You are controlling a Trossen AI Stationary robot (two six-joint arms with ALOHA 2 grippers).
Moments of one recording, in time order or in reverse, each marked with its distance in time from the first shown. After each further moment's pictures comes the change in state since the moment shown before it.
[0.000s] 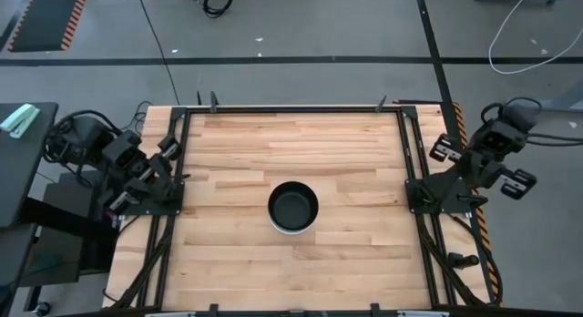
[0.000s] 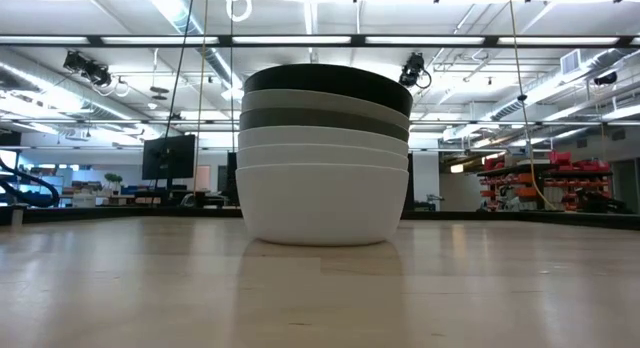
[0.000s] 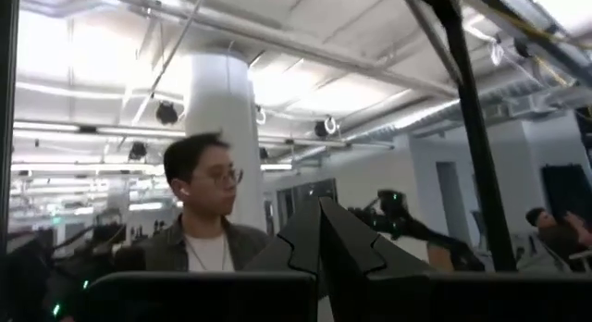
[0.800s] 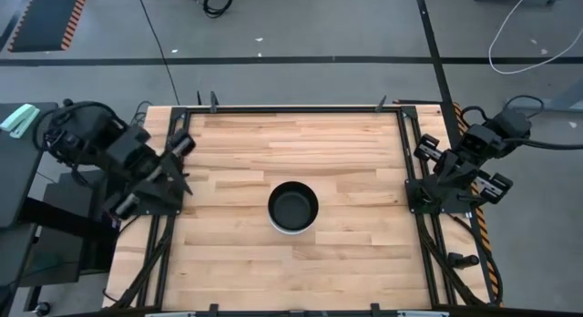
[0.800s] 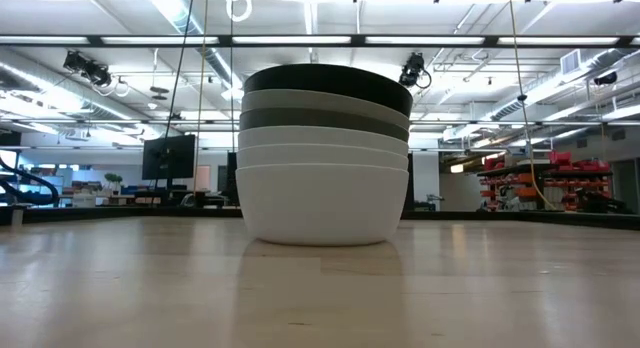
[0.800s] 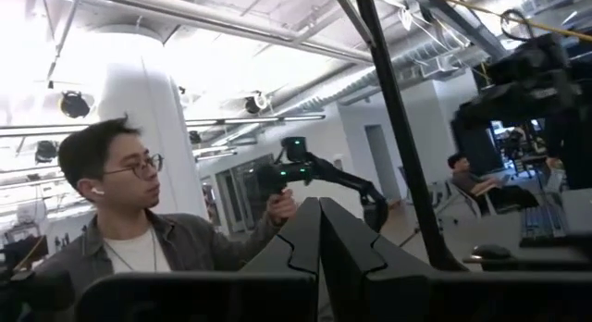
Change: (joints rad) left arm 0.002 0.371 0.492 -0.249 0.065 0.094; right arm -0.006 0.065 0.033 -0.105 0.198 0.025
